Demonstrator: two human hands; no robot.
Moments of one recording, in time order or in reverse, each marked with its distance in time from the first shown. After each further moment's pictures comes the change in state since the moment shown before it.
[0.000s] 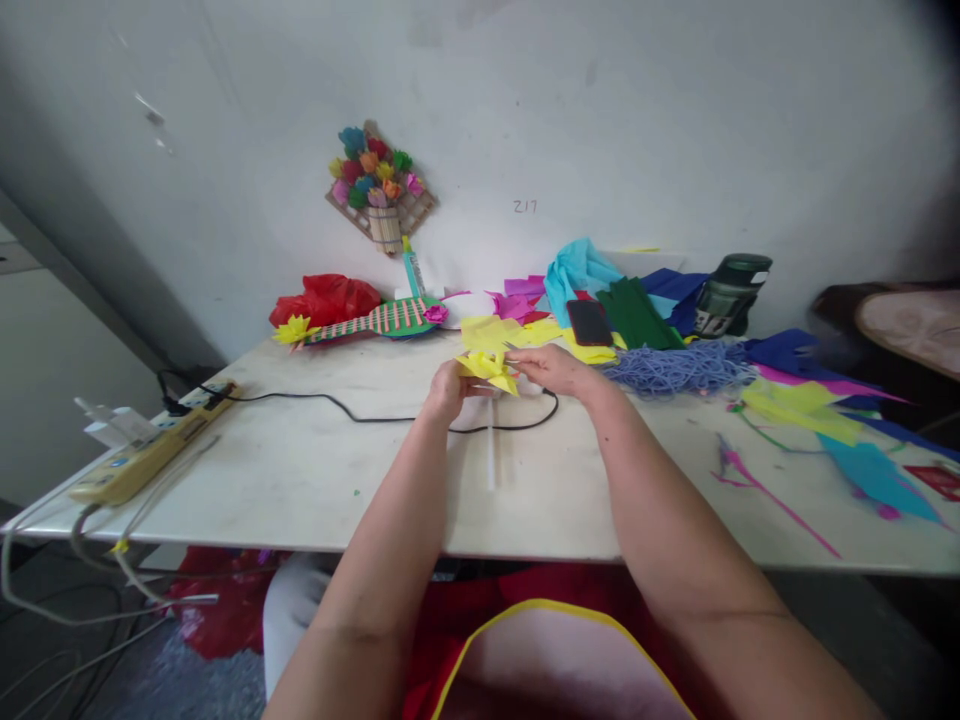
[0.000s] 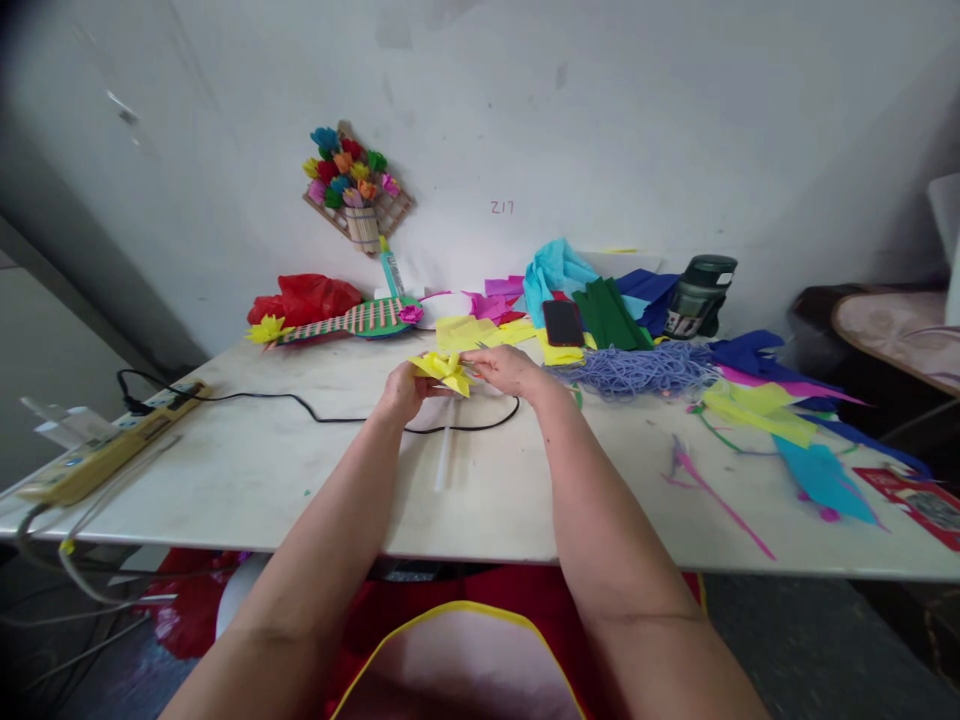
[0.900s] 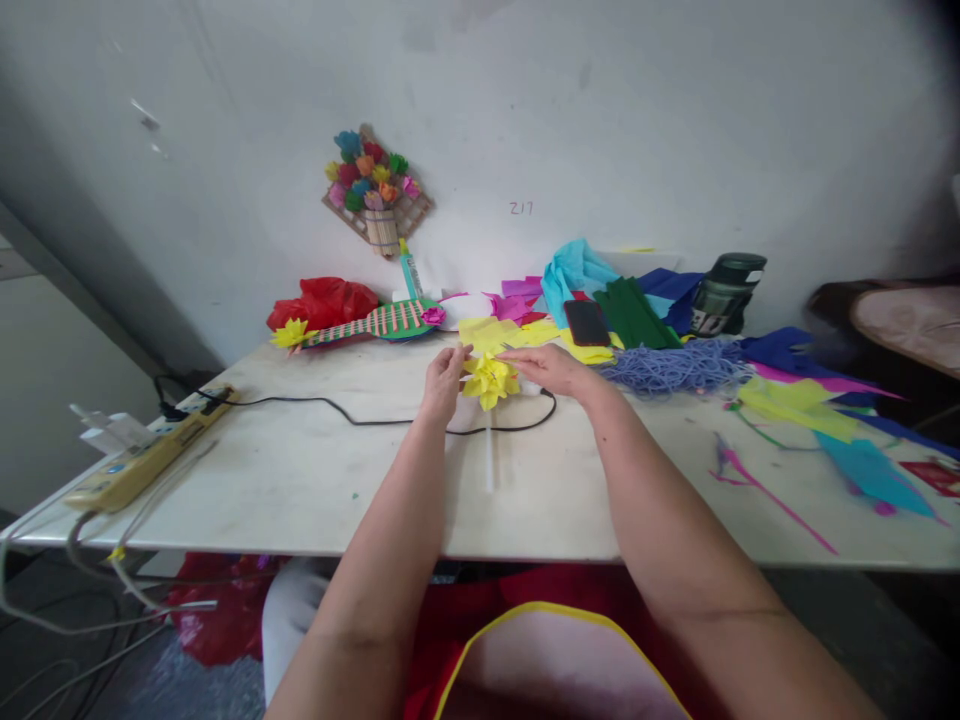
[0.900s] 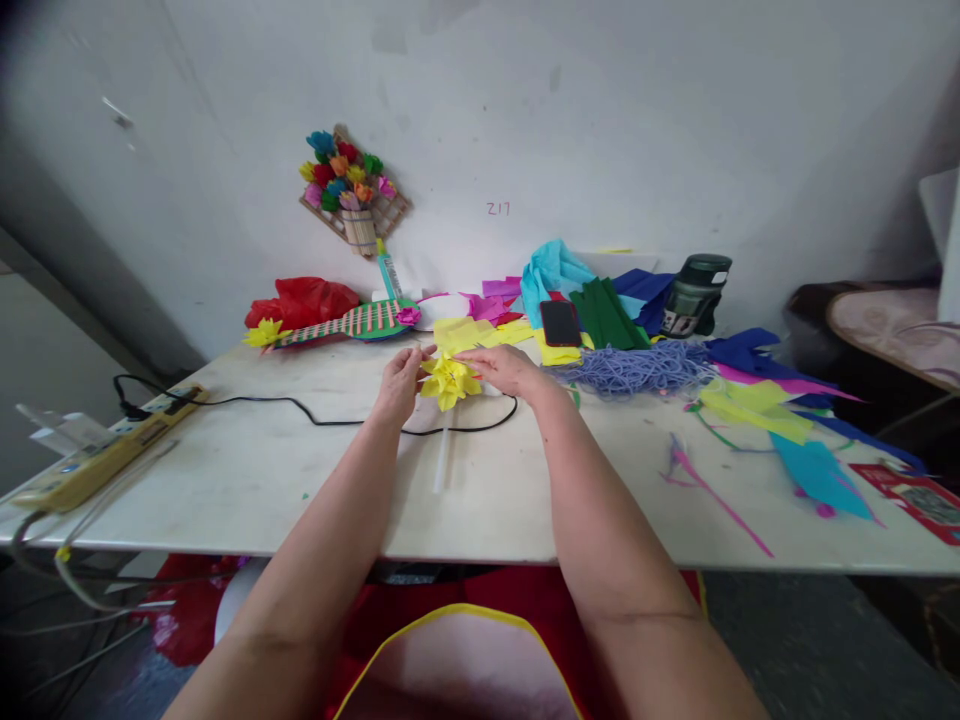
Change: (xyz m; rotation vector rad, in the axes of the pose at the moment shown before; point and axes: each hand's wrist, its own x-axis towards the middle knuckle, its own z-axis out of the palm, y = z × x) left_hand 0.001 -0.001 -0.004 0.176 0.173 0.199; right_hand -0.003 -0.010 -0.008 0.047 -0.010 -0.027
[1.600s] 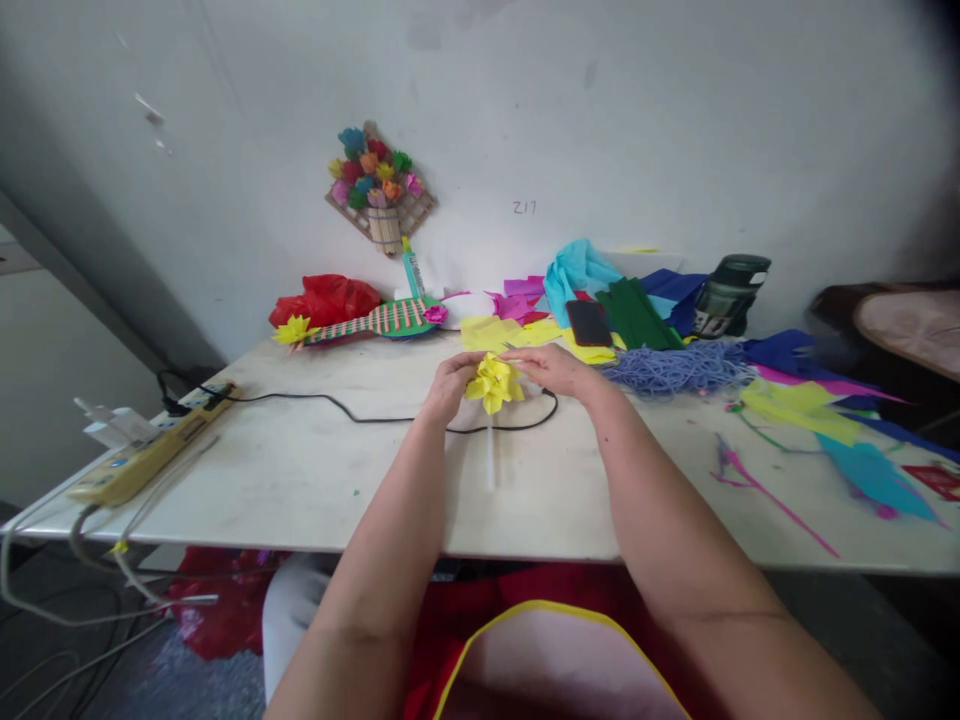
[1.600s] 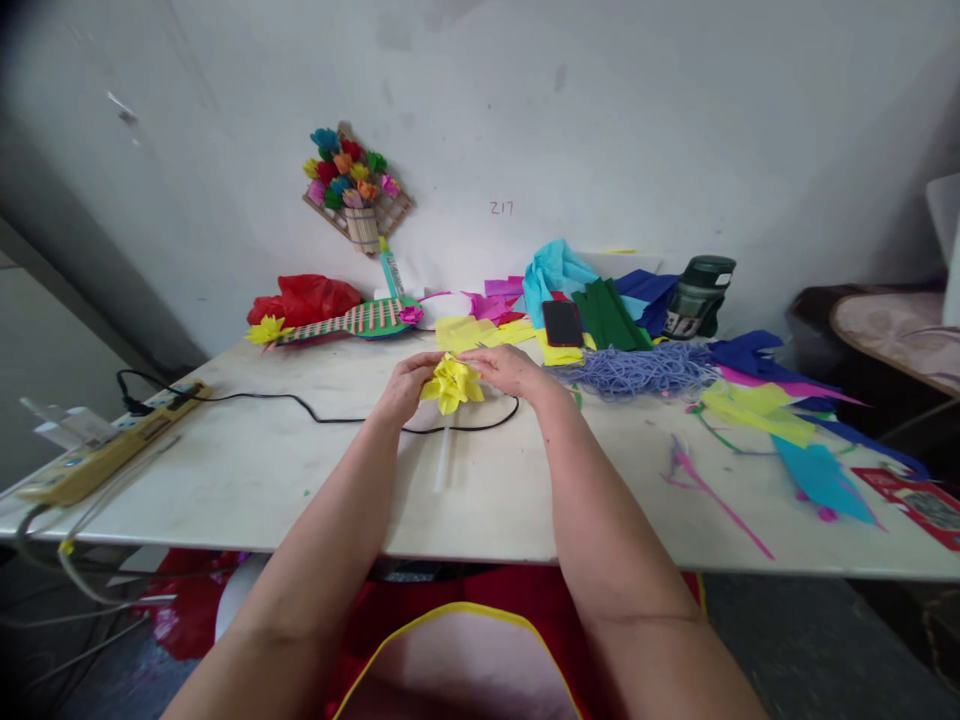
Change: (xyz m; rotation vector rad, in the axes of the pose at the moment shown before) left_hand -0.002 -0.001 0.000 -0.009 -0.201 -0.058; right_hand -0.001 -0.004 0.000 -0.007 -0.005 0.021
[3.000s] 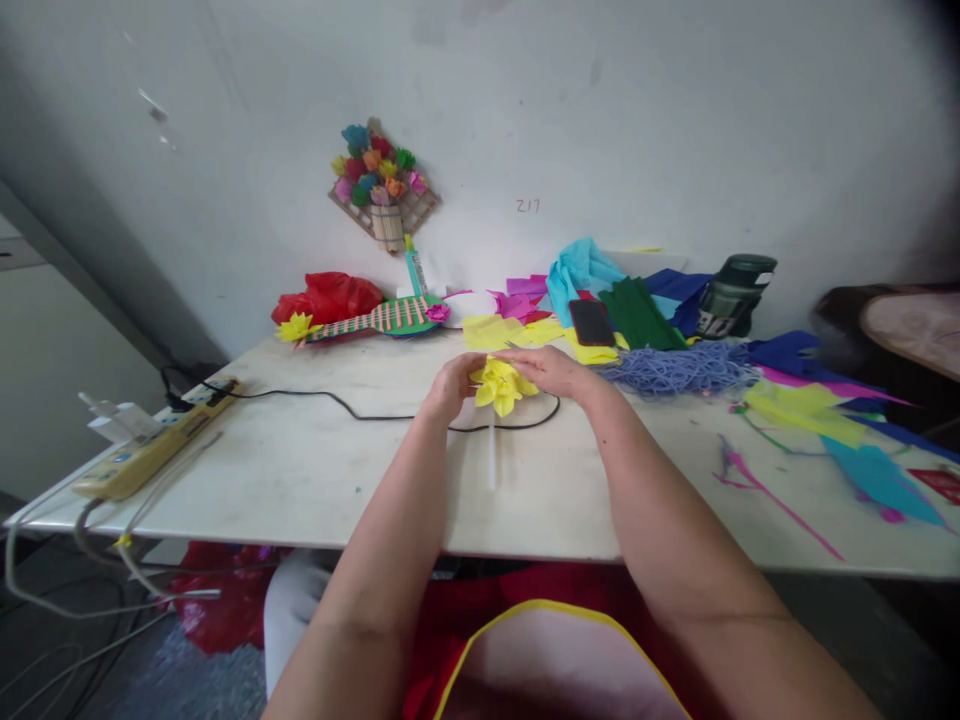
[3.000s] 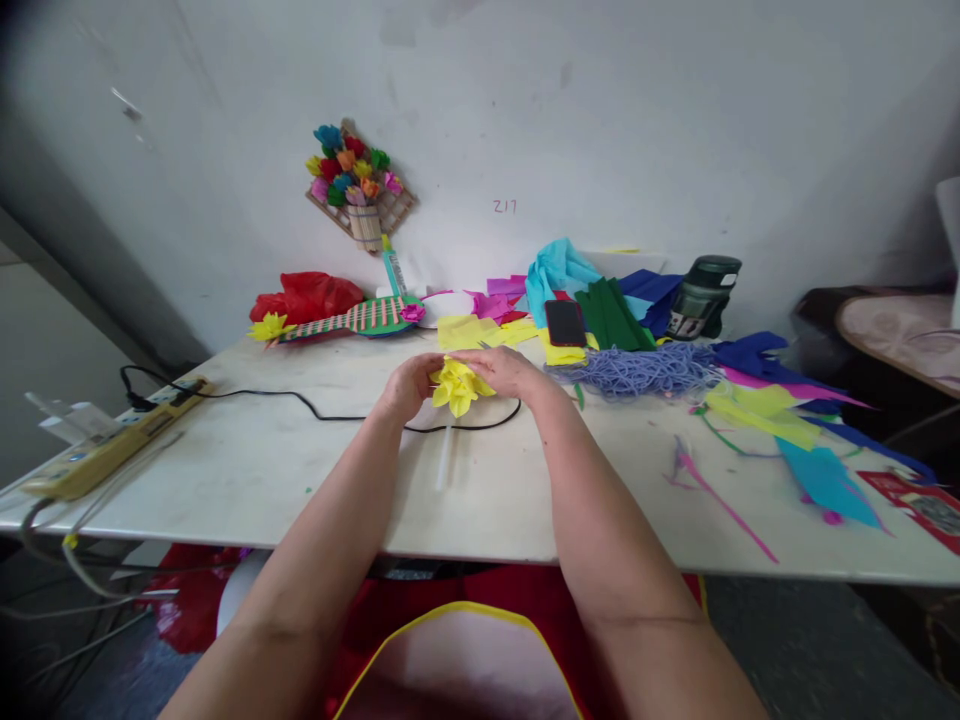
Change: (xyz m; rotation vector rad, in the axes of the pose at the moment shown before) left_hand 0.004 0.004 0.001 -0.139 0.007 -0.218; right_hand 0.002 -0.001 0.004 -0.028 -0.050 -0.054
